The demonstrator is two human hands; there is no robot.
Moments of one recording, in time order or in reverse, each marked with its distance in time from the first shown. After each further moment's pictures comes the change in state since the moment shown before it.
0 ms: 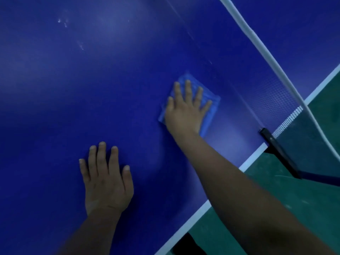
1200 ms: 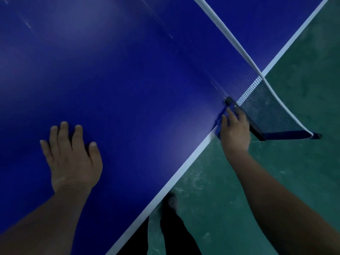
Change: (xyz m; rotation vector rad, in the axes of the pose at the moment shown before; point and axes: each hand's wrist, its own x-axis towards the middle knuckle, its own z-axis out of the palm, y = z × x) left_hand -0.001 0.005 -0.007 -0.017 0.071 -0.002; right_hand -0.086 0.259 -0.031 0.052 0.198 0.214
